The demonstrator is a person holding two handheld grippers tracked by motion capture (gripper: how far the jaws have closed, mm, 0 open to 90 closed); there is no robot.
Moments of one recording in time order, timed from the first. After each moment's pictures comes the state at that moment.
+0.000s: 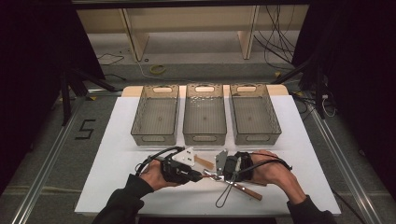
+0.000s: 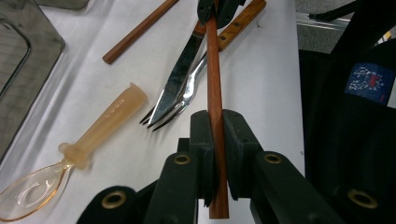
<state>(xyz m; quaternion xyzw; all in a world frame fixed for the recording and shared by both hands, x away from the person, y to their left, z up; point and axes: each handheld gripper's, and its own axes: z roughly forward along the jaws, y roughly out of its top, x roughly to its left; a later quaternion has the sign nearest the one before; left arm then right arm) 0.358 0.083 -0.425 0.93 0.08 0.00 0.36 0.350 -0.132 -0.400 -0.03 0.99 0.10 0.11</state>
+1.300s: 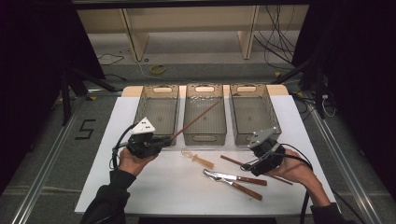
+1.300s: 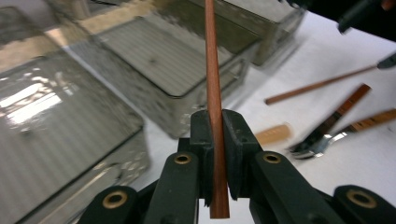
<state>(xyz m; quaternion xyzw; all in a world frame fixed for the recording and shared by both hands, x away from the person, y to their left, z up) 0.396 0.176 -0.400 0.81 0.34 0.14 0.46 0.377 -0.221 -0.400 0.23 0.93 0.25 0.12</state>
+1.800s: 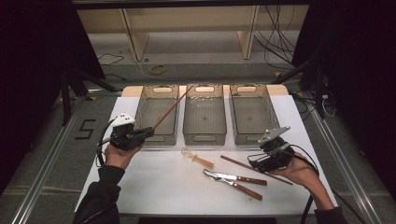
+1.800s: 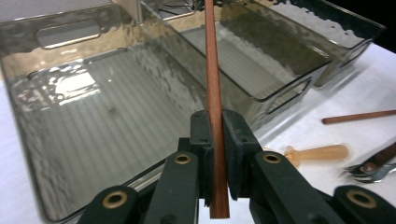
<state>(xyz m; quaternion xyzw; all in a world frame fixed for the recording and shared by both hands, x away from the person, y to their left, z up) 0.410 0.220 -0.401 0.76 0.42 0.17 0.46 0.380 -0.247 -0.410 0.32 0.90 0.26 0.12</state>
